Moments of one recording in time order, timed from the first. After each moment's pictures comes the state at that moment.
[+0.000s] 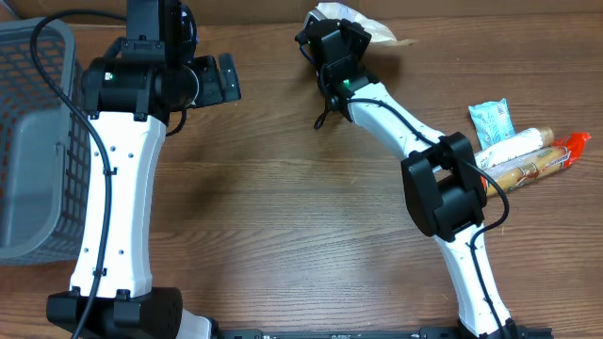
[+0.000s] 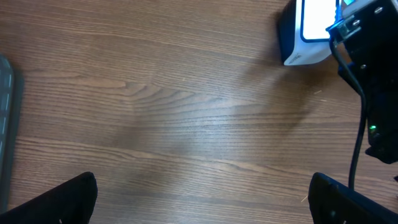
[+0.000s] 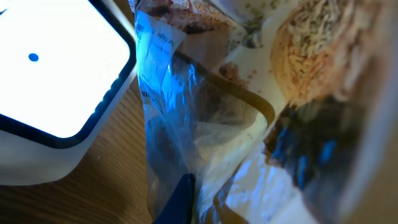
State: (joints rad) left arm -0.08 1.67 1.91 -1.22 0.00 -0.28; right arm 0.50 2.44 2.02 -0.09 0.78 -0.91
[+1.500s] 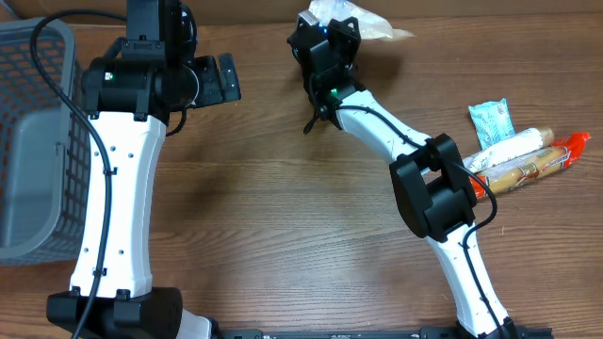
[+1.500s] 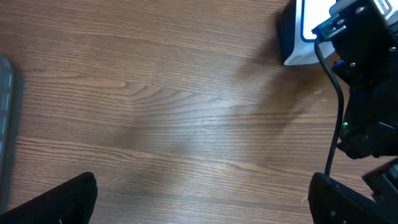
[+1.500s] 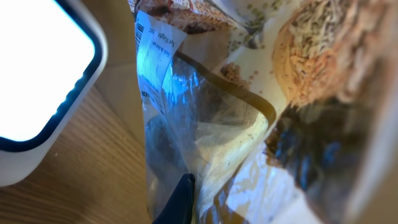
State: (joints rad) left arm -0.08 1.67 1.91 -1.22 0.00 -0.28; right arm 0.54 2.48 2.02 0.09 0.94 -1.09
